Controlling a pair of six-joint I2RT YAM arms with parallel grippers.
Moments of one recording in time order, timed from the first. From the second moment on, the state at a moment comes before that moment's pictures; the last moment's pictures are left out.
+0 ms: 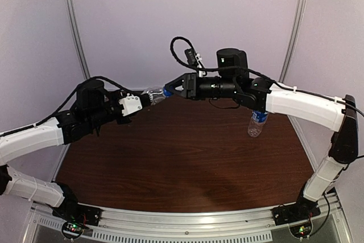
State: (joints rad) left arm -0.70 1.16 0.84 0.07 -0.05 1.00; right arm 0.86 1.66 1.48 -0.01 -0.40 0.63
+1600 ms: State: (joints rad) left arm -0.69 1.16 0.94 -0.51 0.42 0.96; right arm 1.09 1.55 1.45 -0.45 -0.19 -0.88
